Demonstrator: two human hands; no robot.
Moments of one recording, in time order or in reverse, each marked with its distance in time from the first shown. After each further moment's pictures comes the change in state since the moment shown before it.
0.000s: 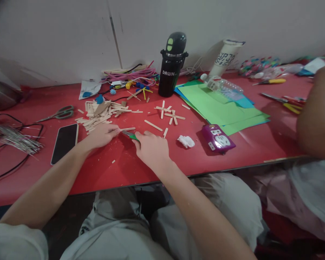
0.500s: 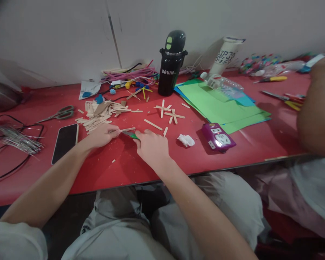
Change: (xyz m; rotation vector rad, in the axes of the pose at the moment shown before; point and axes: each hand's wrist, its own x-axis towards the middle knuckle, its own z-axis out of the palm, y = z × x) left_hand -0.003 0.007 -0.005 -0.089 -0.074 -0.034; right_hand 0.004 0.002 0.001 0.002 -0.005 0.024
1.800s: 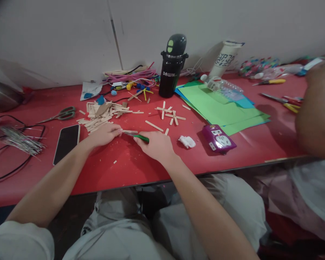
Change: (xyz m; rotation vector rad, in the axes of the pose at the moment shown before) left_hand 0.014 -0.014 0.002 0.061 -0.018 0.010; right_hand 0.011 0.018 0.004 0.216 -0.039 -0.015
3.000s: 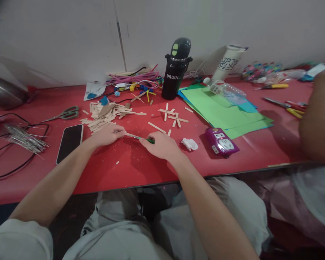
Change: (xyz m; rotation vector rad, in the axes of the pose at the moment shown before) left_hand -0.004 0.006 -0.005 -0.020 -0.020 0.026; right_hand 0.006 0.006 -0.010 0.117 -0.196 0.104
